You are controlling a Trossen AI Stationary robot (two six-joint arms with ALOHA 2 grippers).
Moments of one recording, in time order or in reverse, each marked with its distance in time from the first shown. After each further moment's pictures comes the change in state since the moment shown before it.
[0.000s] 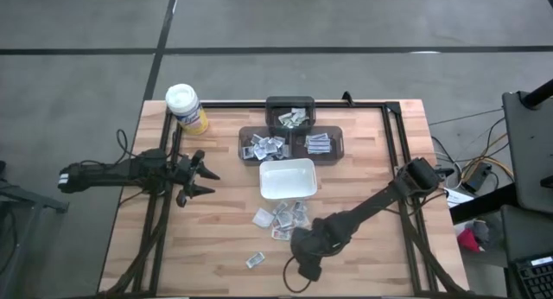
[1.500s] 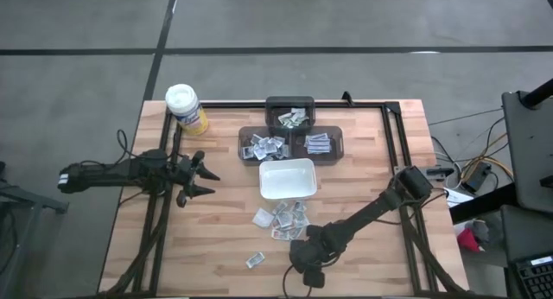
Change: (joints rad) left arm 0.000 0.000 0.000 -0.021 0.000 -0.016; right arm 0.032 0.151 -0.009 0.085 -0.023 -0.220
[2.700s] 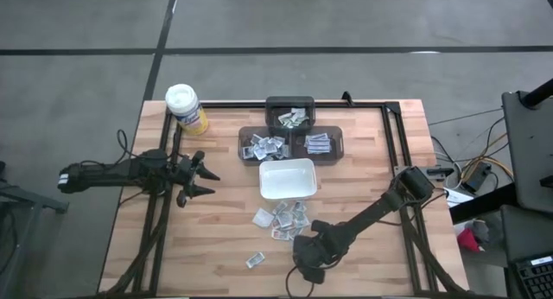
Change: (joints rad) left arm 0.000 0.000 0.000 0.001 0.000 0.001; right arm 0.001 -0.002 -0.002 -0.109 0.161 0.076
